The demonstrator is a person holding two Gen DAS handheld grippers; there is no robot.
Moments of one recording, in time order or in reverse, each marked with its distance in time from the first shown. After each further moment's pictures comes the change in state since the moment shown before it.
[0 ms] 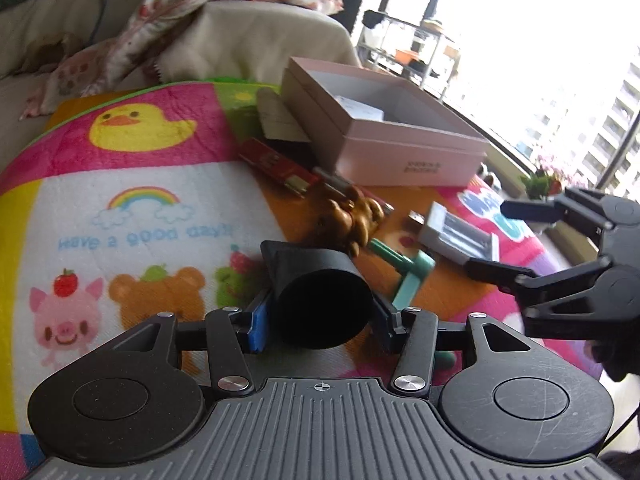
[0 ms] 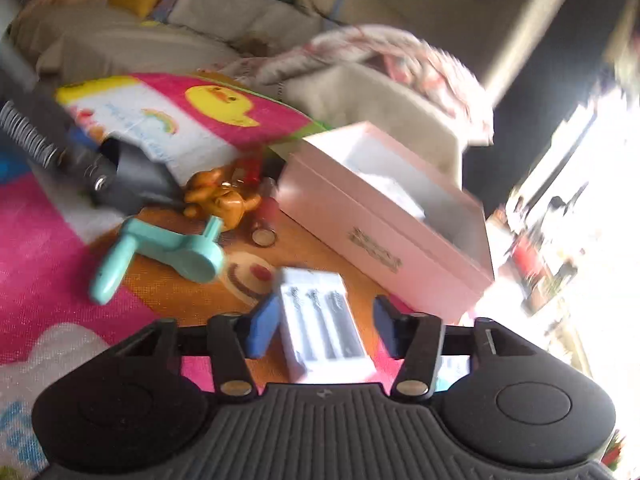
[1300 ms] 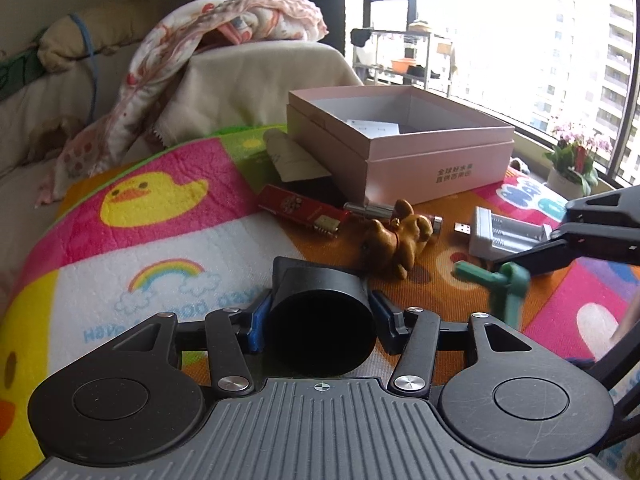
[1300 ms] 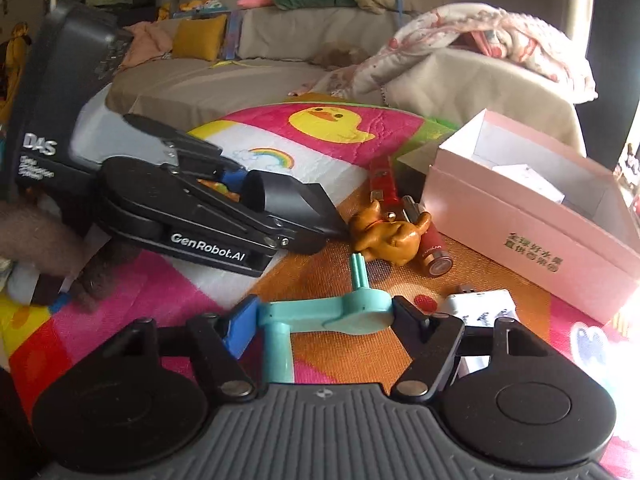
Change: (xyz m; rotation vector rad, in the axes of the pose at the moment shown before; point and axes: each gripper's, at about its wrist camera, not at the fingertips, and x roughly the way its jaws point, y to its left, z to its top) left arm 0.023 0.002 0.008 0.207 -0.108 0.125; right arm 0.018 0.031 0.013 0.048 -0.002 0.326
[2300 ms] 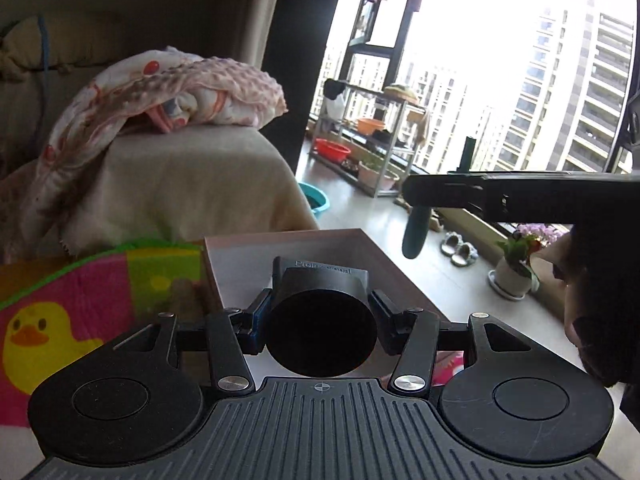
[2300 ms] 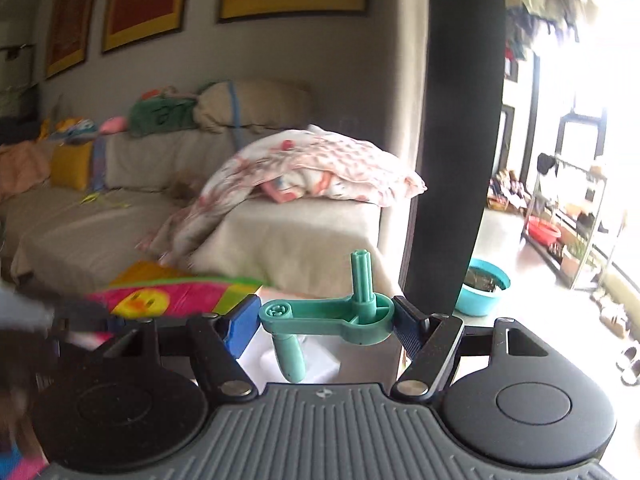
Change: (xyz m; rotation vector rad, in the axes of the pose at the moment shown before) left arm 0.055 -0.024 0.158 -0.165 -0.121 -0.181; right arm -0.046 -0.193 0.131 0.277 -0.248 -0.306
